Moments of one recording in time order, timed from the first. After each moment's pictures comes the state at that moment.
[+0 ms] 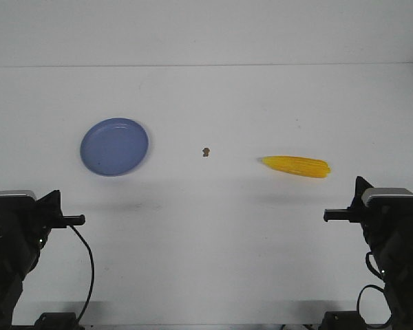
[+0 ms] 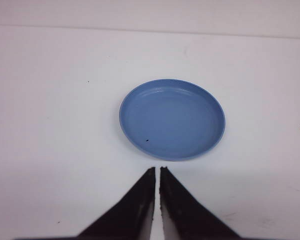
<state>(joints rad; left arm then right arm) 0.00 0.65 0.94 -0.59 0.01 -0.04 0.00 0.62 0.95 -0.59 0.00 0.05</state>
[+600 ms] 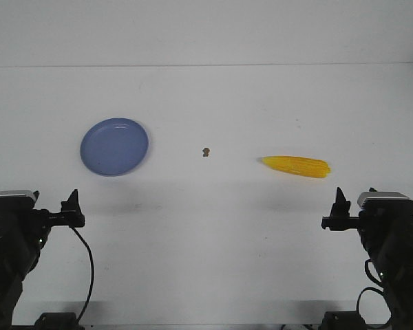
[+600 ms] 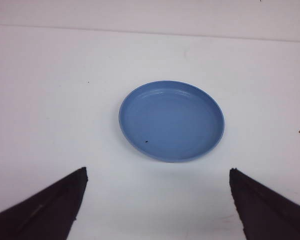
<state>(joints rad) 0.00 0.66 0.94 -0.58 0.01 -0.05 0.00 0.62 0.95 -0.71 0.00 0.06</state>
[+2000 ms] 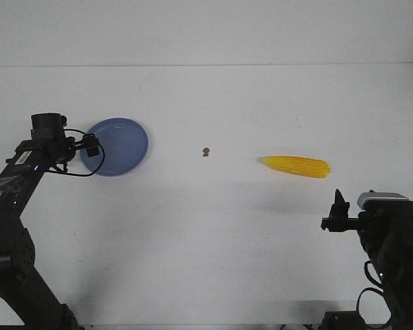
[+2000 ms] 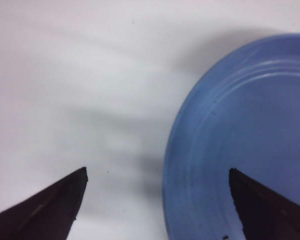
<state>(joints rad) 0.14 1.87 1.40 -0.36 0.03 -0.13 0.00 0.62 0.95 -0.73 0.00 0.08</state>
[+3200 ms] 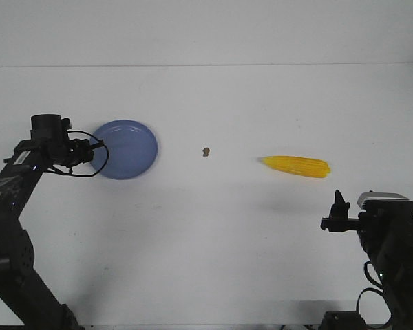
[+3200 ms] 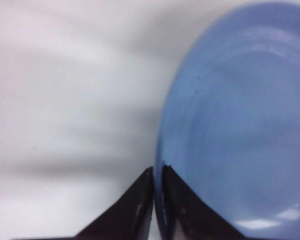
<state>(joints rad) 0.14 1.84 1.41 -0.44 0.27 -0.15 0.00 0.62 0.95 -0.74 0.00 0.08</state>
